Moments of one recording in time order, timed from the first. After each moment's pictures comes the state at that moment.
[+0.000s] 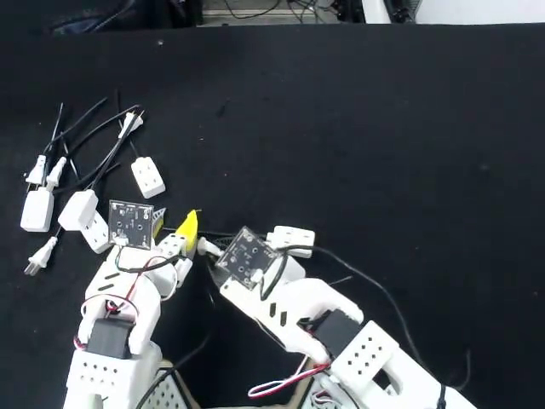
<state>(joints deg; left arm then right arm) 5.3 -104.0 96.2 41.4 1.8 -44.7 -74.8 90.6 21.8 10.5</state>
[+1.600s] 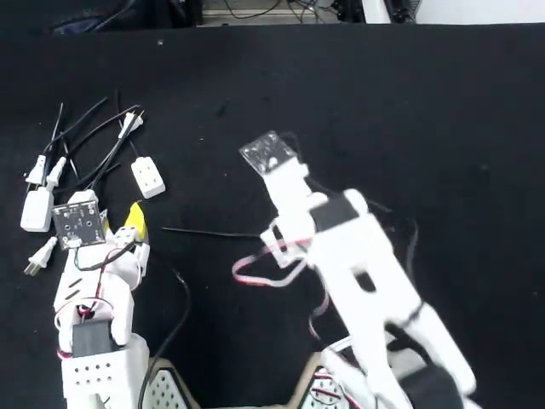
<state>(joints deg) -14.4 -104.0 96.2 41.2 1.2 -23.6 -27.4 39.3 75.6 9.2</state>
